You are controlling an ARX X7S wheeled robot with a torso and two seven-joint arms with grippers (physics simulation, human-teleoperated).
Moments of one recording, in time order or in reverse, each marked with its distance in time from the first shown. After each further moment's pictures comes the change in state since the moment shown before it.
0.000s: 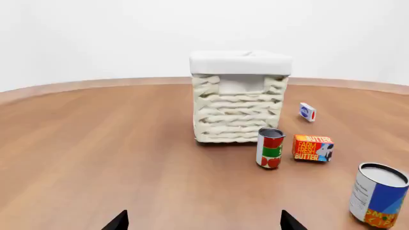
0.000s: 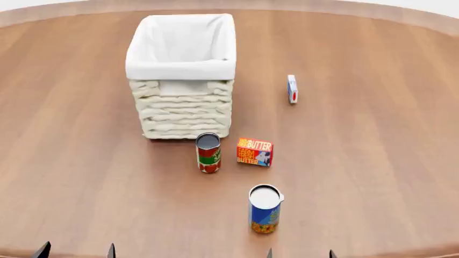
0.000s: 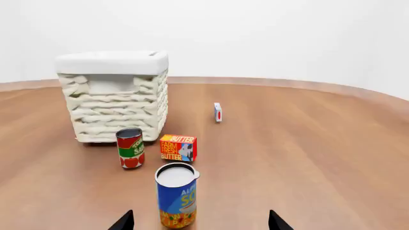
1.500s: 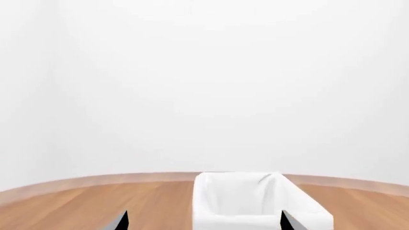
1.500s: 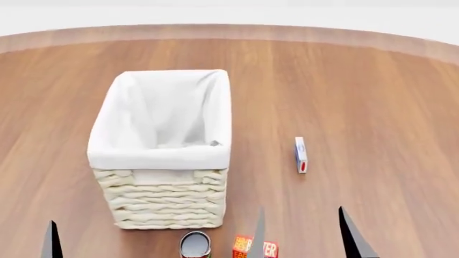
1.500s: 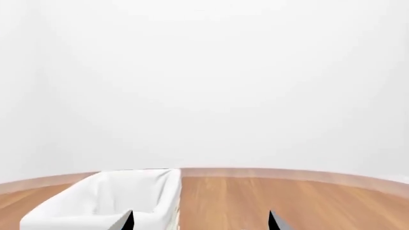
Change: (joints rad) left arm 0.251 -0.137 0.094 0.731 -0.062 -0.157 -0.198; right arm -0.103 0.137 -0.117 -0.619 0.145 0.203 0.129
